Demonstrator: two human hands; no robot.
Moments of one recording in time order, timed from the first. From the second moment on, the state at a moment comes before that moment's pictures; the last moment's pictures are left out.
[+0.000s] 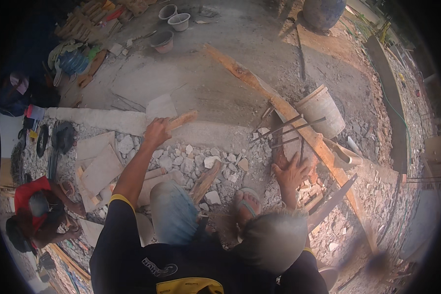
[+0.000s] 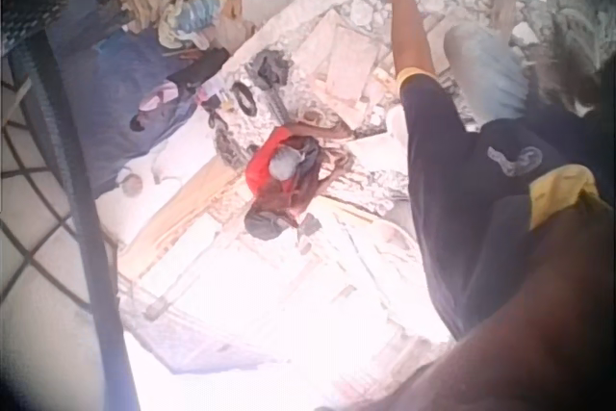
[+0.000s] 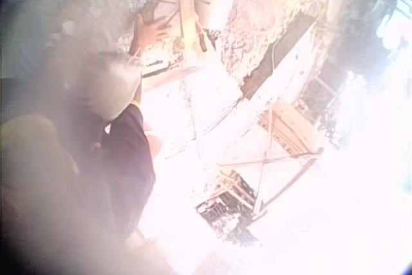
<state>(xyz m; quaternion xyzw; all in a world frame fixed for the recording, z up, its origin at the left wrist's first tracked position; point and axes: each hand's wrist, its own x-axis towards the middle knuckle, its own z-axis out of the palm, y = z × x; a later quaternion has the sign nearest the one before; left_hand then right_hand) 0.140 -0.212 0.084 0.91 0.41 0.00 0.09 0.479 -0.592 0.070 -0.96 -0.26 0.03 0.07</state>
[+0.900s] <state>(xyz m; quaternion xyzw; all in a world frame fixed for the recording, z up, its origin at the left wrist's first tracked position) 0.100 -0.237 0.122 0.89 0.39 0.17 0.18 0.572 -0.547 0.109 -0.76 -0.64 0.06 -0.10</state>
